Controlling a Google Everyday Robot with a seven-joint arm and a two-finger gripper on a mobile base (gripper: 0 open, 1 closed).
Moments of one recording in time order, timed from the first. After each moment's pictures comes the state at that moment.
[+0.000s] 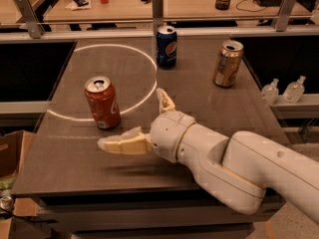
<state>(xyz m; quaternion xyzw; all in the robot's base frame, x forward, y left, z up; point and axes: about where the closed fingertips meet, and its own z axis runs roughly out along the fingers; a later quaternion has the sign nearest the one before) 0.468 0.057 0.880 -0.32 0.66 0.30 0.61</state>
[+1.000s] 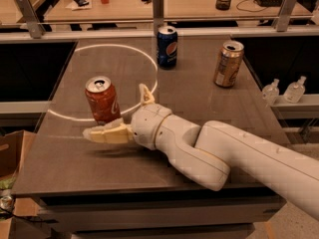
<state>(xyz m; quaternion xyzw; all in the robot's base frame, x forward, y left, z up) 0.505 0.102 0.865 -0.33 0.64 0.32 0.61</state>
